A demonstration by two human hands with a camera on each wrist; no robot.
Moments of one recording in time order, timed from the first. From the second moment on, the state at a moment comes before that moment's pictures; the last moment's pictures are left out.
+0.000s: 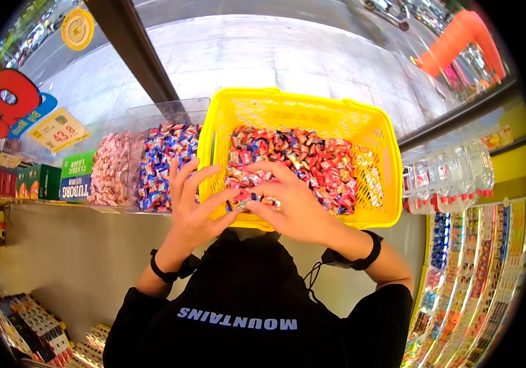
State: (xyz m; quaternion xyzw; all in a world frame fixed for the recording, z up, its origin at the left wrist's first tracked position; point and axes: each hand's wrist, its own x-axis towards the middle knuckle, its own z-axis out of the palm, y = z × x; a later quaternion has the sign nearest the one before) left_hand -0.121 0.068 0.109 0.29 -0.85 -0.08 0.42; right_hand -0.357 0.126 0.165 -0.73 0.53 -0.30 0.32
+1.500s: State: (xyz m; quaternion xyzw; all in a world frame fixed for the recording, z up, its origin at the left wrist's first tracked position) left_hand -0.029 0.017 -0.003 0.52 -0.79 -0.07 0.33; right_hand -0.456 -0.025 0.011 -0.79 0.60 0.15 0.00
